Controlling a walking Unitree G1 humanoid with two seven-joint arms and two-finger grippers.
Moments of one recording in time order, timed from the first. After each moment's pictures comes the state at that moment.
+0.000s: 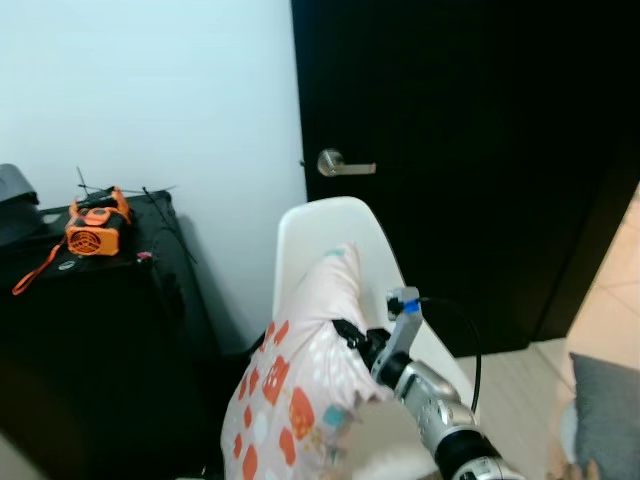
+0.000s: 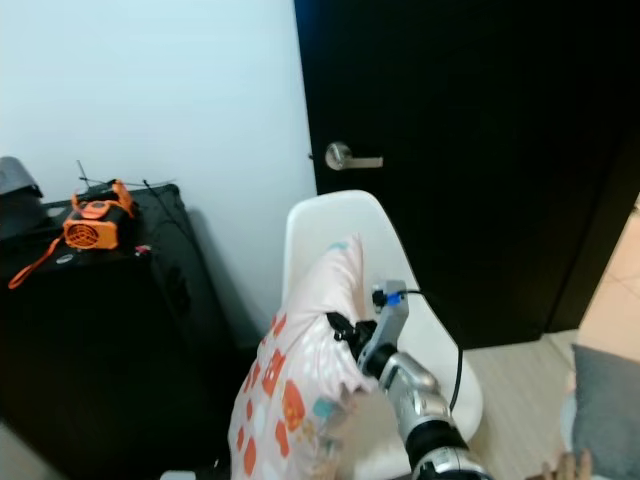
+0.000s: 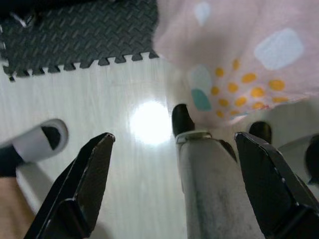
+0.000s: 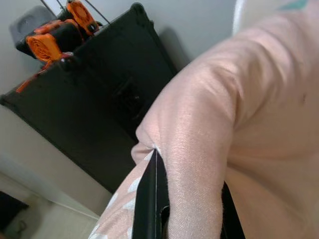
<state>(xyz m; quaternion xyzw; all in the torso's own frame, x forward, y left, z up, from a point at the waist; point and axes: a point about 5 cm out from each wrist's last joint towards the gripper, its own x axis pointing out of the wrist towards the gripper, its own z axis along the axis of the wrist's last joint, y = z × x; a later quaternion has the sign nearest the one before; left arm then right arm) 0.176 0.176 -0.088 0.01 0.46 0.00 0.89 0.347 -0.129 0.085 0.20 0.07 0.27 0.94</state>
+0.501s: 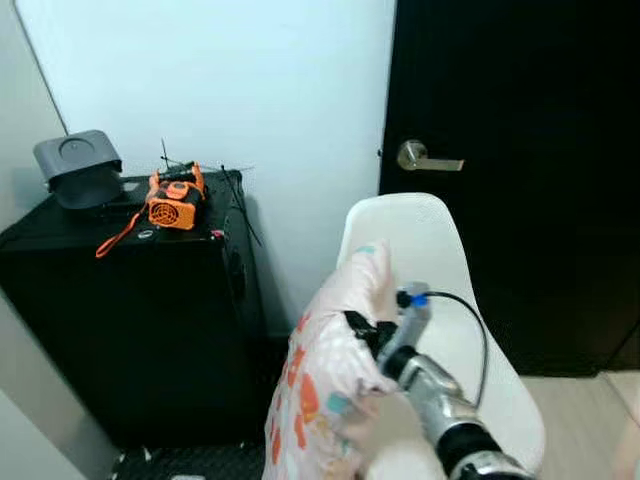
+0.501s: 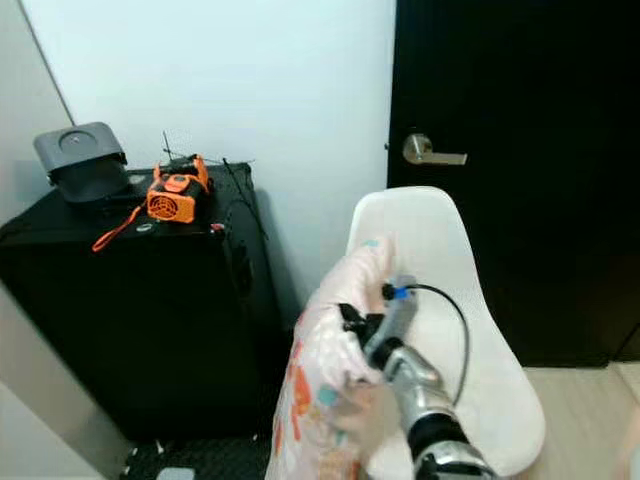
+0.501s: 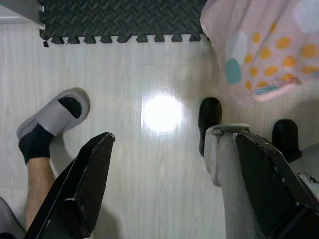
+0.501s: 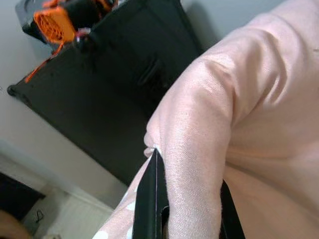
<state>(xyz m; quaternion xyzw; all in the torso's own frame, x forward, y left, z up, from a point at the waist) 0.172 0.183 -0.089 0.01 0.47 0.01 0.88 0.350 -0.125 0.084 0.21 0.08 0.23 0.95</state>
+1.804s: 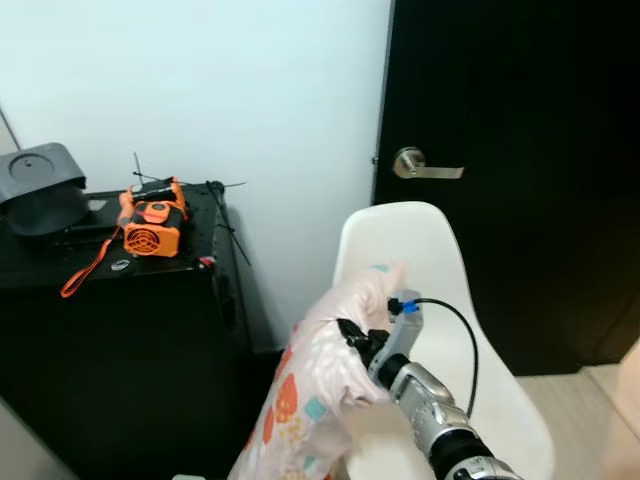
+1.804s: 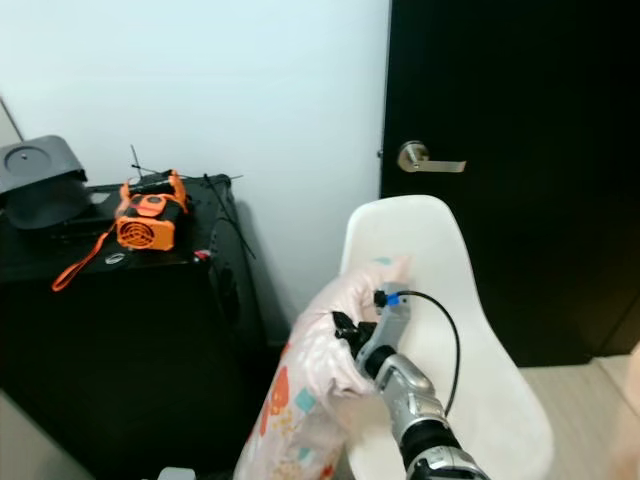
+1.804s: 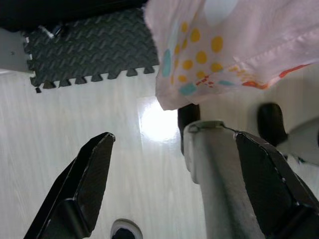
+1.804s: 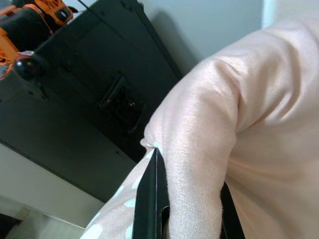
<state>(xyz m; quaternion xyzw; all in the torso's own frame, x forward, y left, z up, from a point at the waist) 0.169 0.181 -0.090 0.02 0.47 -0.01 0.88 0.345 -0.122 0.074 0.21 0.09 0.23 0.95</state>
